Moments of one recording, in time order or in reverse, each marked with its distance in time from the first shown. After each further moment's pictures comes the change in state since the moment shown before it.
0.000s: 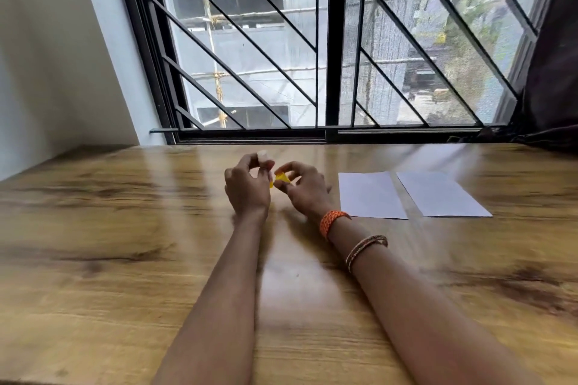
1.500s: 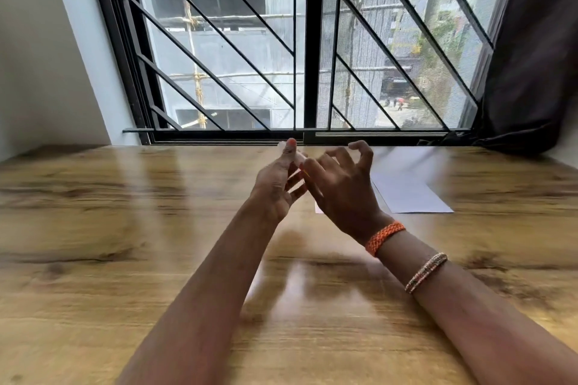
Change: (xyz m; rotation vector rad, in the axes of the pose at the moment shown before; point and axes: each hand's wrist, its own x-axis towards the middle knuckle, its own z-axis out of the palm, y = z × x) left_hand -0.039 0.081 0.012 -0.849 -0.632 -0.724; right_hand -0.050 0.000 -0.099 -0.929 0.491 -0.822
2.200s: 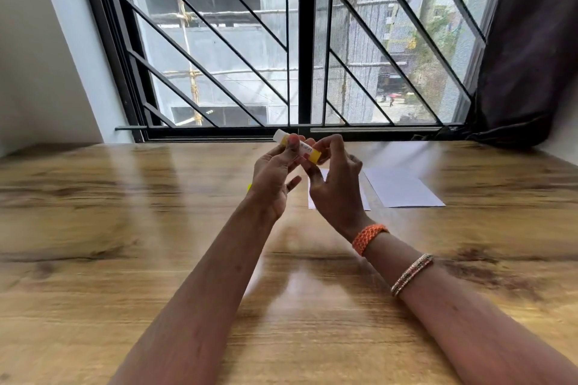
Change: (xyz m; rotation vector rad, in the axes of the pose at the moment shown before) left_hand 0.002 -0.005 0.005 0.100 -0.098 0.164; right_hand -0.002 -0.010 0.012 0.672 0.011 0.607
